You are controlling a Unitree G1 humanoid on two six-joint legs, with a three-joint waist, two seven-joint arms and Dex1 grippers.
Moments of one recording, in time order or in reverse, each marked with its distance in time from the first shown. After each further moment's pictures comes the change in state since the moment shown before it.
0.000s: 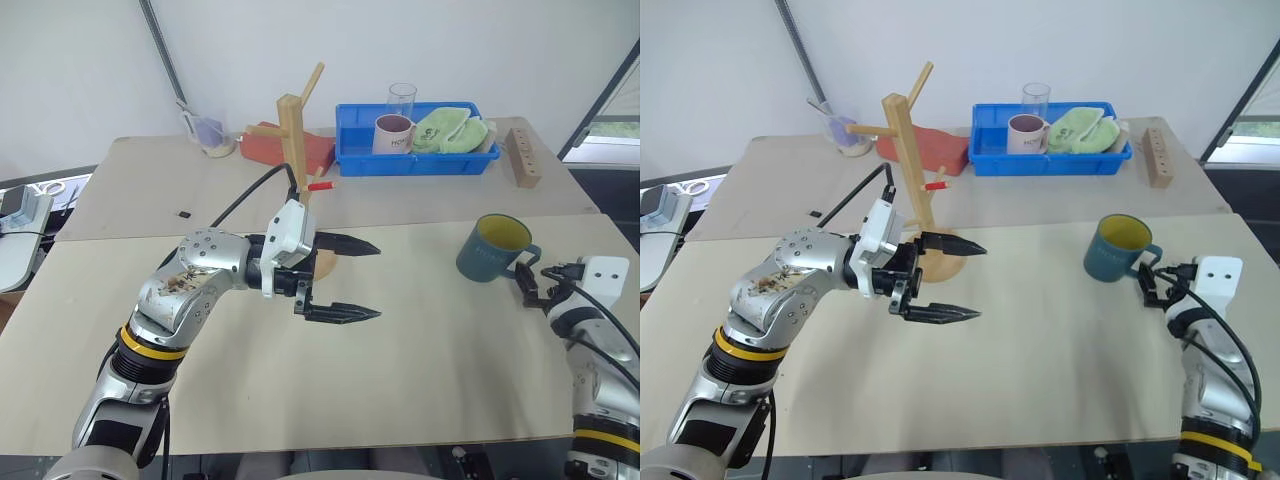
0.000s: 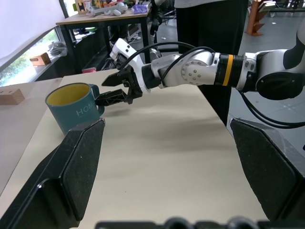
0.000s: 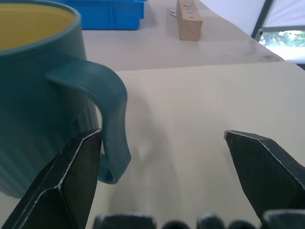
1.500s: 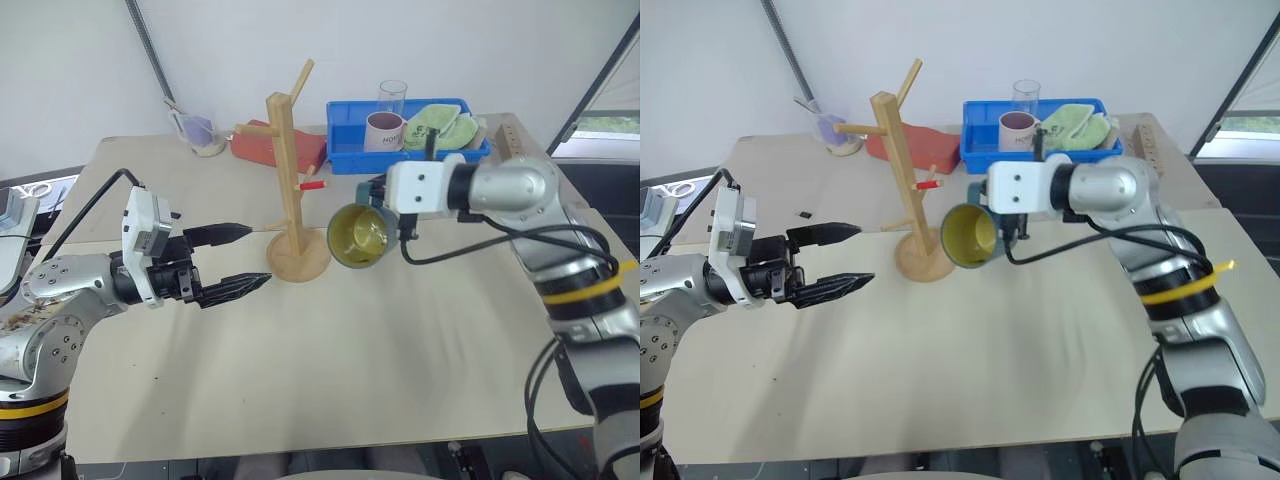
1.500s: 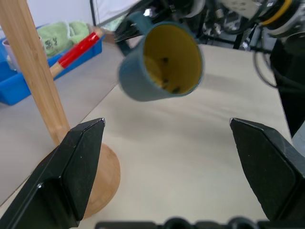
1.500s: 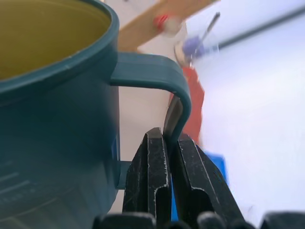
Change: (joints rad) left arm 0.349 0.296 0.509 -0.130 -0.261 0.205 0.136; right arm -0.848 -0.194 0.820 0.032 -0.409 -0.364 0.652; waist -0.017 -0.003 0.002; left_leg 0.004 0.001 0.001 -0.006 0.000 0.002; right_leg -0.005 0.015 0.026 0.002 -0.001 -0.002
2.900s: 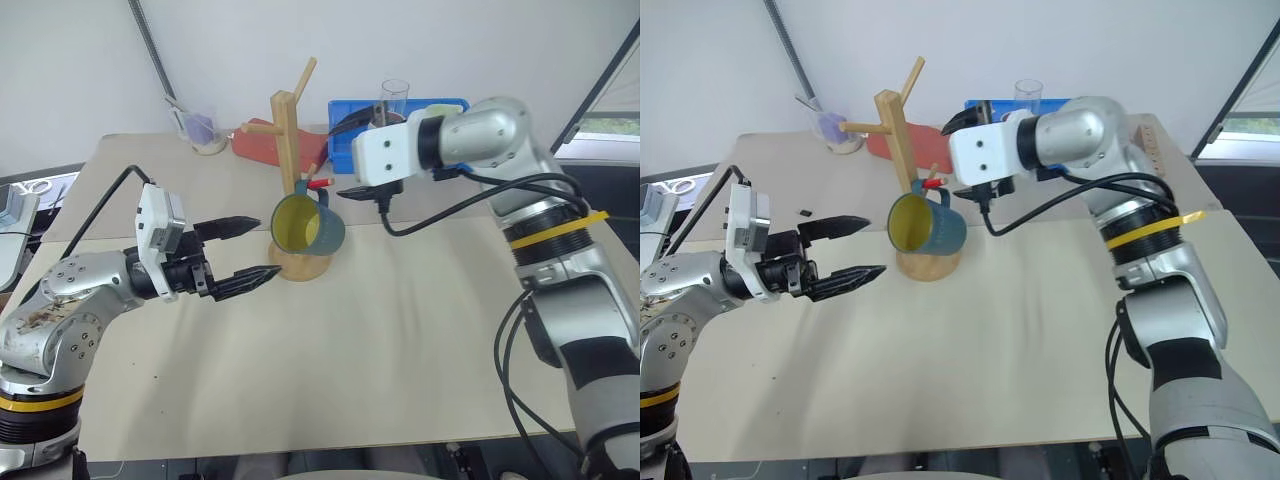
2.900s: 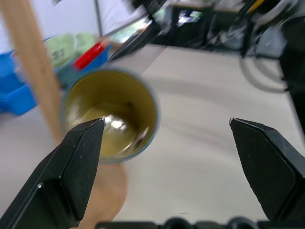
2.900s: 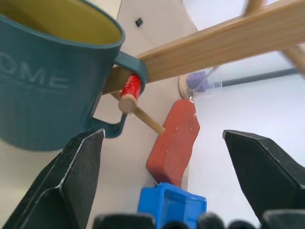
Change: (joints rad) left arm -0.024 0.019 -0.065 0.048 0.110 -0.074 0.068; right arm -0.179 0.053 -0.034 0.183 0.055 -0.119 0.227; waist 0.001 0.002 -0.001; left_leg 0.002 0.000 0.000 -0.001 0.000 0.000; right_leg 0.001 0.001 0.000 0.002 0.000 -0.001
